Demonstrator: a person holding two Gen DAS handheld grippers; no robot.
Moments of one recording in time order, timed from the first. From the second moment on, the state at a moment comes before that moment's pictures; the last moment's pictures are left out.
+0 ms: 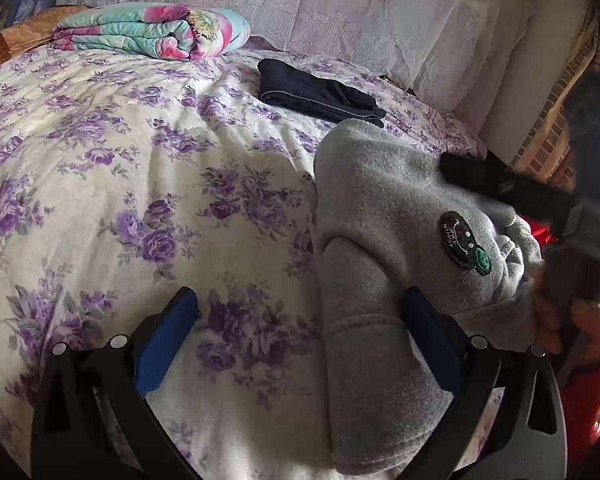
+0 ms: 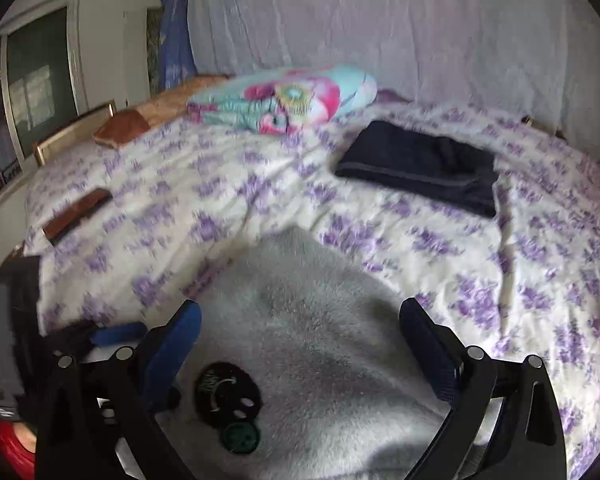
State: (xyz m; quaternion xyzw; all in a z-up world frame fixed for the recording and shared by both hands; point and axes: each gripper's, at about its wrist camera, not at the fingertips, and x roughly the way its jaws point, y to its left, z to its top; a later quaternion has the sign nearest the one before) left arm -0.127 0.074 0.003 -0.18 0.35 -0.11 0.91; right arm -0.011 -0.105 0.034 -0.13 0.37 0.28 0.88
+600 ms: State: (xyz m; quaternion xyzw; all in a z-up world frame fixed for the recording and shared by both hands) left arm -0.131 0.075 0.003 -0.18 0.34 -0.11 0.92; right arm -0.059 -0.179 0.028 -0.16 0.34 0.23 0.90
